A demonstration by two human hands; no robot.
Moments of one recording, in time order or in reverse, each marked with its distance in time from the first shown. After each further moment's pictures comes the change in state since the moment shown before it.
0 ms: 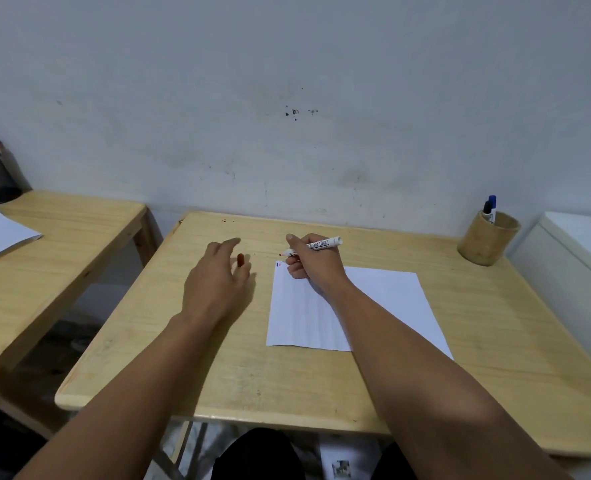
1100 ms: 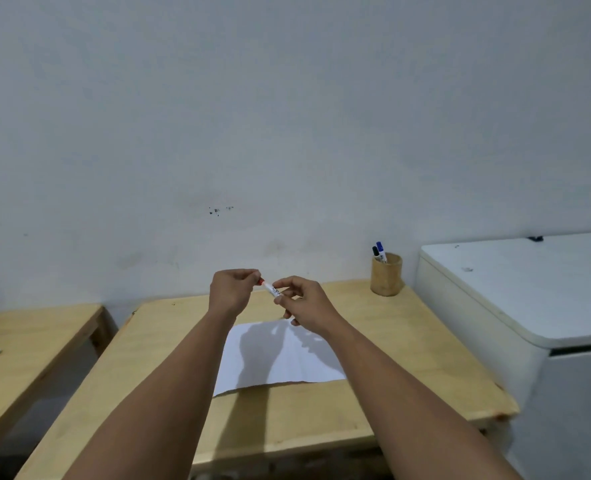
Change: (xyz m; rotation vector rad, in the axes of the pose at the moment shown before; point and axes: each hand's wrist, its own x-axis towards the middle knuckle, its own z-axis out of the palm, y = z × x) left_hand 0.013 0.193 -0.010 -0.662 -0.112 -0.107; right_hand -0.102 -0.096 -0.117 -0.405 -0.065 -0.285
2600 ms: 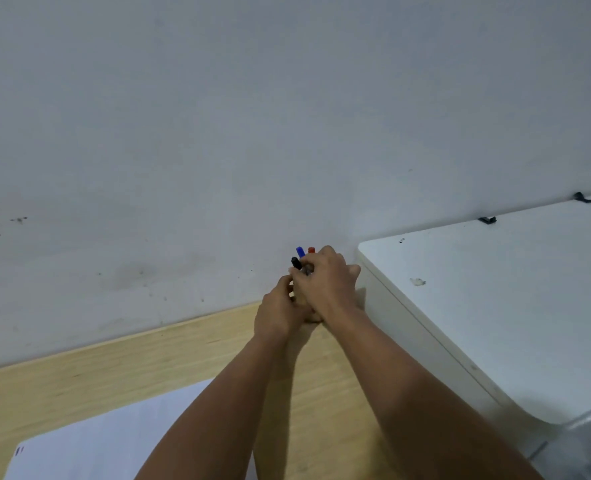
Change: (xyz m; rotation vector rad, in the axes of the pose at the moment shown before) left_hand 0.087 -0.035 0.335 0.215 -0.492 0.061; right_hand 0.138 0.122 -0.221 -0.759 0.561 0.088
